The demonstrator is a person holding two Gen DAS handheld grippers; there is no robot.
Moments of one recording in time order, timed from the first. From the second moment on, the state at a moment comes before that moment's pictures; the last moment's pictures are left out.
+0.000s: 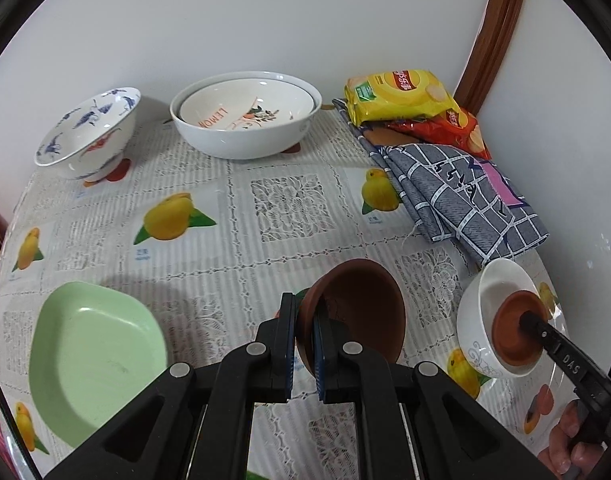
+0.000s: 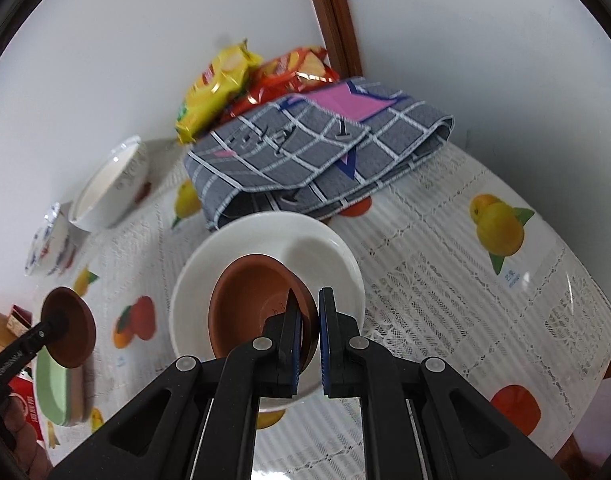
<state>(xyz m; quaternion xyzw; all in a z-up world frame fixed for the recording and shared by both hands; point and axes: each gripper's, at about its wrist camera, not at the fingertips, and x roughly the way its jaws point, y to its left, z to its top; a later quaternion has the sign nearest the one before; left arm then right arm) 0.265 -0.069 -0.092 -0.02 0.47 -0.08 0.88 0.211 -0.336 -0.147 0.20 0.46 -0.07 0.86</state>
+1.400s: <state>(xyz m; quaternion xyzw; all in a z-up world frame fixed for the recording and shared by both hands) 0.269 -0.076 -0.083 -0.01 0.46 -0.09 0.88 0.241 -0.293 -0.168 0.00 0.50 -0.12 0.86</state>
